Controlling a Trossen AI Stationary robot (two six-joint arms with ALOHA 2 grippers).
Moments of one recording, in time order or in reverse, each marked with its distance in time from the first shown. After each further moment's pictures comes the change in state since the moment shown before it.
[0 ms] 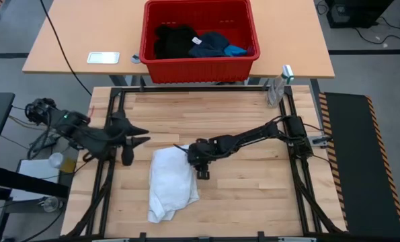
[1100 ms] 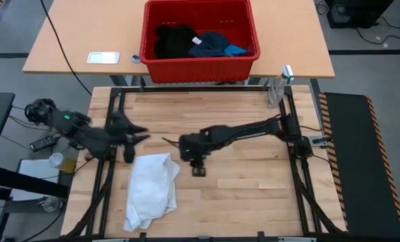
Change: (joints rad) left arm 0.017 0.025 -0.040 0.013 -0.012 -0.063; right arm -0.022 0.041 0.455 -0.542 -0.085 -0.036
